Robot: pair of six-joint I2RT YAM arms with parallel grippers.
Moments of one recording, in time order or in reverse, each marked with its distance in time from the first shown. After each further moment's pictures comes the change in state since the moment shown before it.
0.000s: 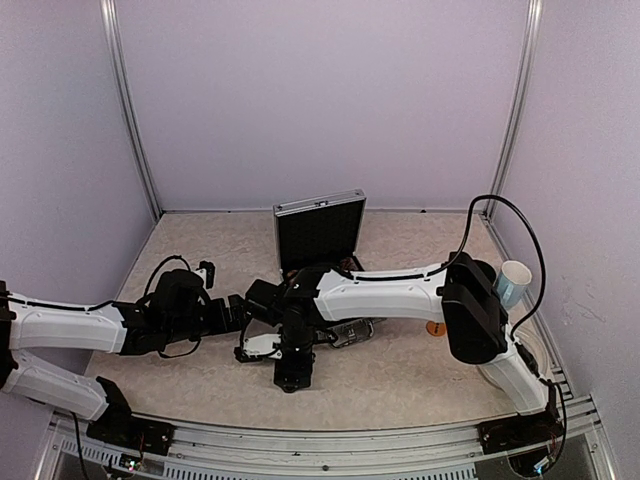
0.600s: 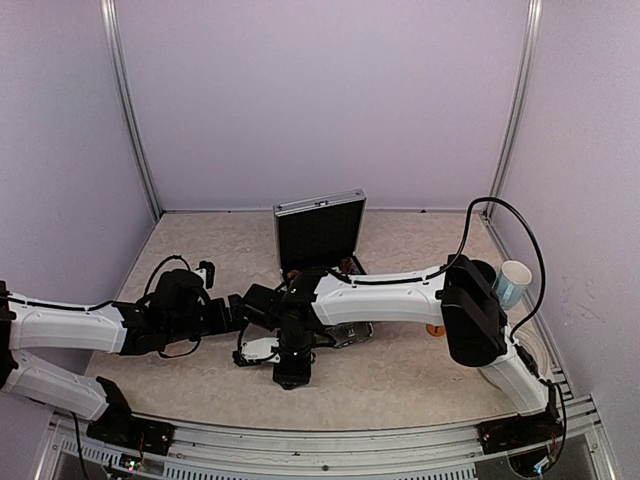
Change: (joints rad) left arm 0.000 0.000 0.000 0.000 0.000 0.000; right arm 0.021 0.005 0.002 -0.005 0.017 0.008
